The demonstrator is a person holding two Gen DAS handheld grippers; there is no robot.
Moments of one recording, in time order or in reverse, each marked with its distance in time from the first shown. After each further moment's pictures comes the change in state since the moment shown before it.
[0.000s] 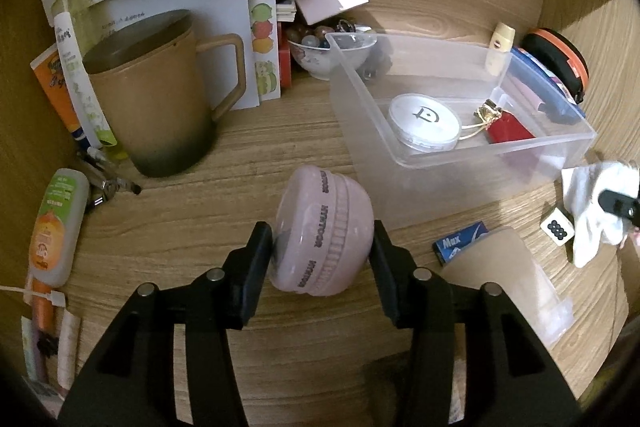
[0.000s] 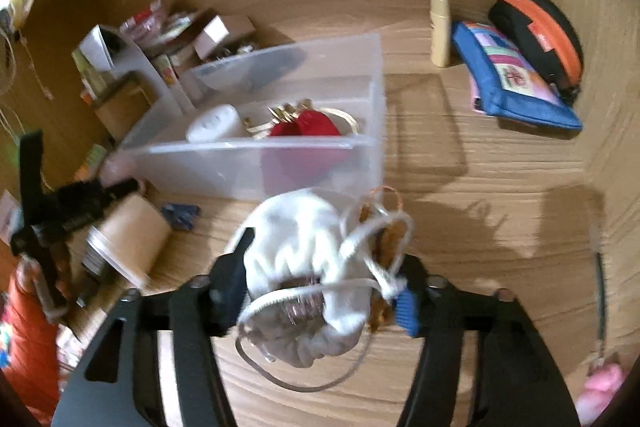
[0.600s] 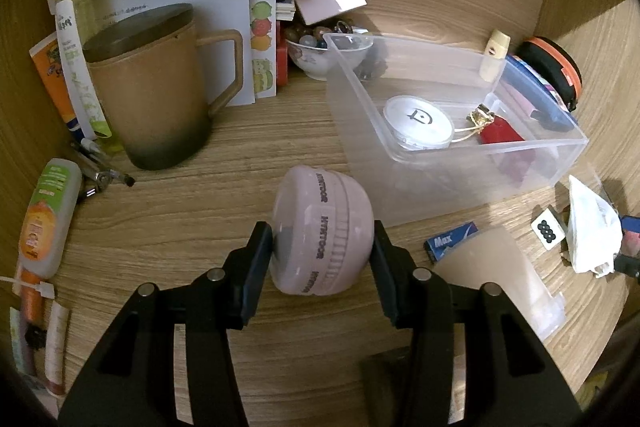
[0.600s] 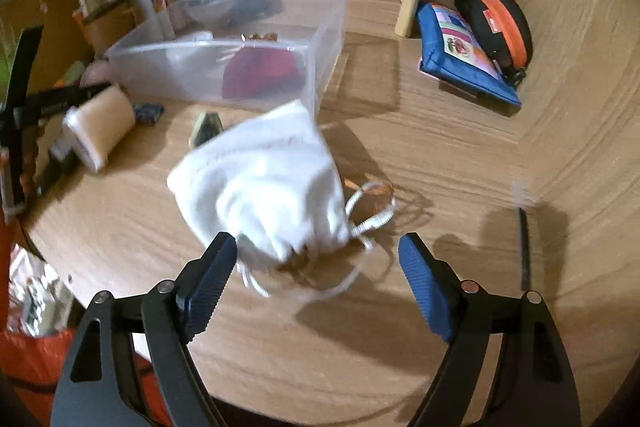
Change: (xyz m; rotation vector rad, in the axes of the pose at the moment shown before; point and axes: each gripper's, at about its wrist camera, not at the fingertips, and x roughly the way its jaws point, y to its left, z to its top) left arm -0.001 0.001 -0.004 -0.031 -0.010 -0.039; right arm -0.039 -0.019 -0.046 -0.170 0.122 -0.163
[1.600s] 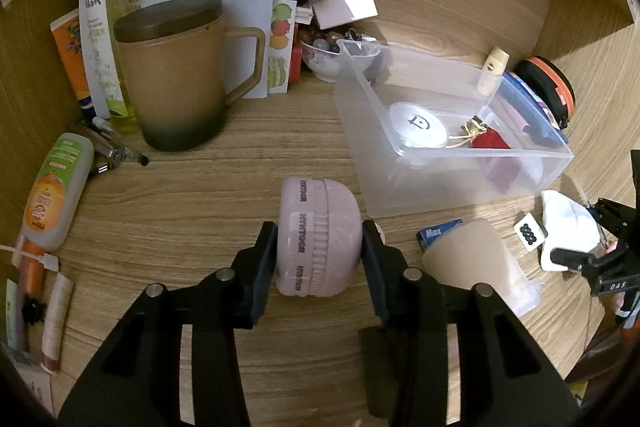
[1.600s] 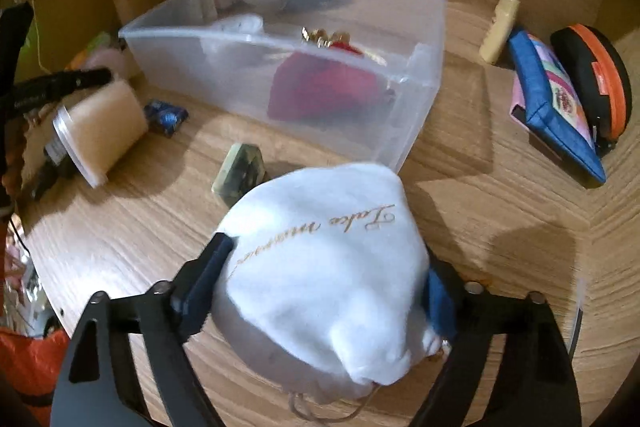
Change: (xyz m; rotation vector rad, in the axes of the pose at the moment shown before) left arm -0.021 0.010 -0.007 -0.070 -0.005 -0.029; right arm 0.051 0.050 0.048 -0.123 0.014 0.129
